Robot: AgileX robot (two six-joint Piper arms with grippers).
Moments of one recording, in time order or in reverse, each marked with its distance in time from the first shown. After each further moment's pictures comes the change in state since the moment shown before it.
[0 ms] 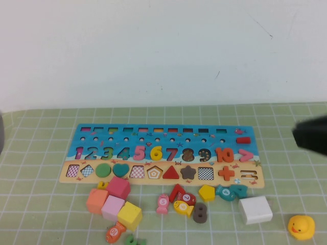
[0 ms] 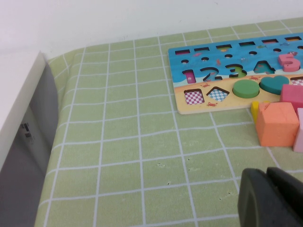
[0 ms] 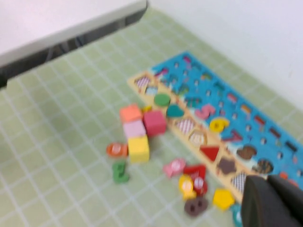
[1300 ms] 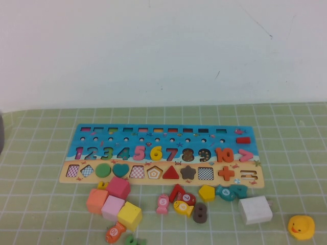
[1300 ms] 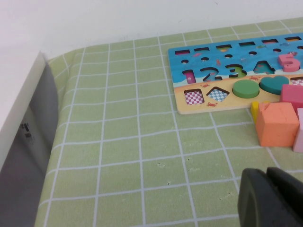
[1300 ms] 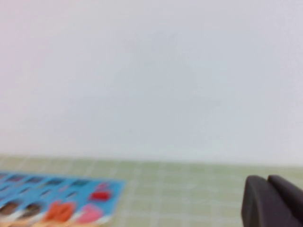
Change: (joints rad) right arm -0.498 -0.691 1.151 0.171 -1.023 -0.079; left arm 0.000 0.000 0.000 0.000 0.000 0.000
